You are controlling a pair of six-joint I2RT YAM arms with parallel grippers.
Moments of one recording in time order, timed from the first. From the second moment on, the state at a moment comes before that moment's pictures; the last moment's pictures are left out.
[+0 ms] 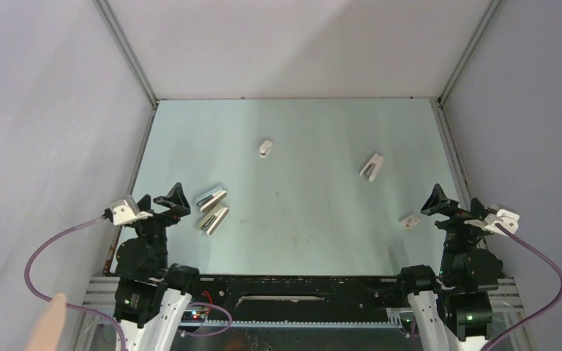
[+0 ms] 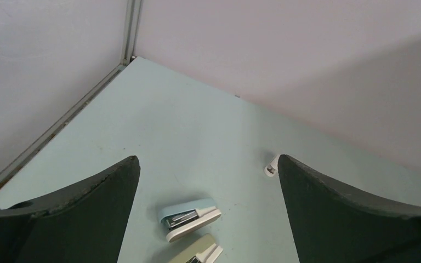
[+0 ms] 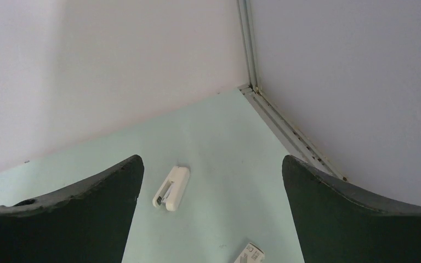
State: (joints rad) left arm -0.20 0.01 0.54 -0.41 -0.42 -0.31; right arm 0.07 0.02 0.63 -0.44 0.38 0.18
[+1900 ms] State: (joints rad) left arm -0.53 0.56 0.66 -0.78 -0.50 -0.54; right arm -0.21 1.38 0.69 -0.66 0.15 0.78
